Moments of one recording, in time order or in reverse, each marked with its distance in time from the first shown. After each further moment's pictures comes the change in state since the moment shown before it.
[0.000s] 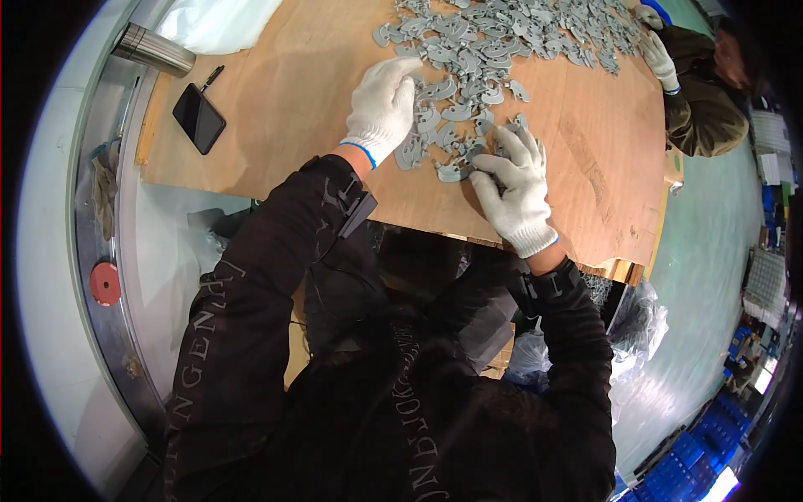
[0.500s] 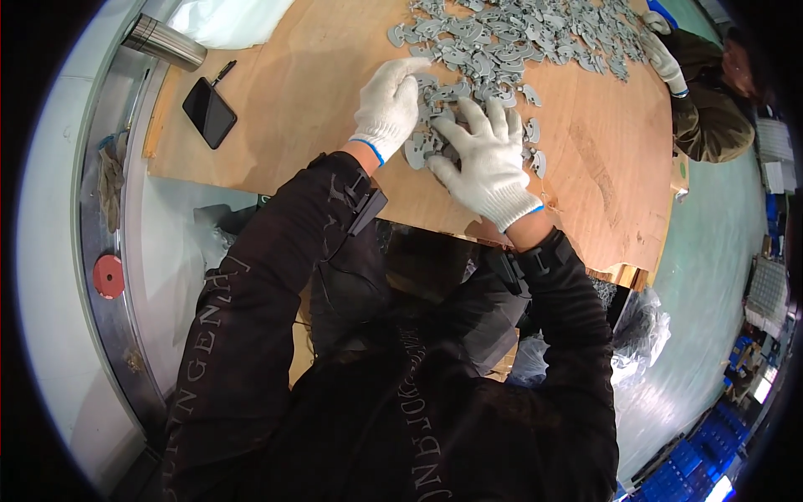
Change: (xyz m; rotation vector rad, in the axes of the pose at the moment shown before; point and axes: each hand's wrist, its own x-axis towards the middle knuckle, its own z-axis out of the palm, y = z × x) left_hand 0.001 -0.004 -0.007 -0.276 0.002 -0.251; right_hand 0.060 -0.049 0.032 -0.279 -0.103 -0.073
